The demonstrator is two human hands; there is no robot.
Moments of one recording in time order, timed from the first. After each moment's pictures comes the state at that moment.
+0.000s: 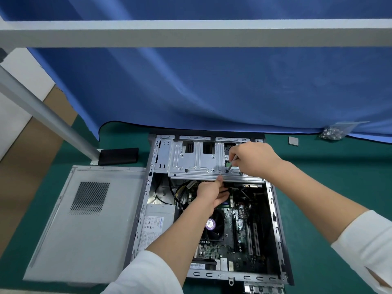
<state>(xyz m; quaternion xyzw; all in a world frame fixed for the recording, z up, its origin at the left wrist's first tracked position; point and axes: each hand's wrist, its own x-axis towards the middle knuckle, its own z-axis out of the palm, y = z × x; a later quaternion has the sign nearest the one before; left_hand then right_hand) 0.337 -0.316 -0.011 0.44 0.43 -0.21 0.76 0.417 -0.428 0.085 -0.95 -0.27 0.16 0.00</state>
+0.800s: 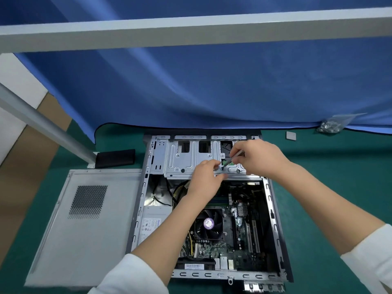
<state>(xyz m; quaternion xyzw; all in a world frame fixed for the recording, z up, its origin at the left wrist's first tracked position) 0.348 -0.300 0.018 0.90 0.09 -0.09 0.42 0.406 -0.447 0.098 -0.96 -0.19 0.17 0.13</state>
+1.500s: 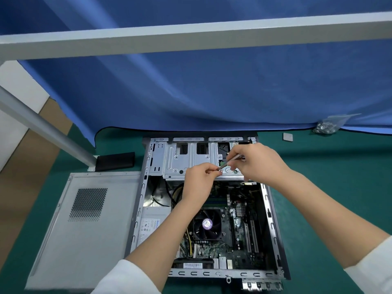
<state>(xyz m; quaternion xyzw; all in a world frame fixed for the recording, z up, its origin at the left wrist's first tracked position) 0.336 -0.297 0.025 0.83 0.14 -0.02 0.53 0.383 -0.451 0.110 -0.96 -0.19 0.14 0.18</state>
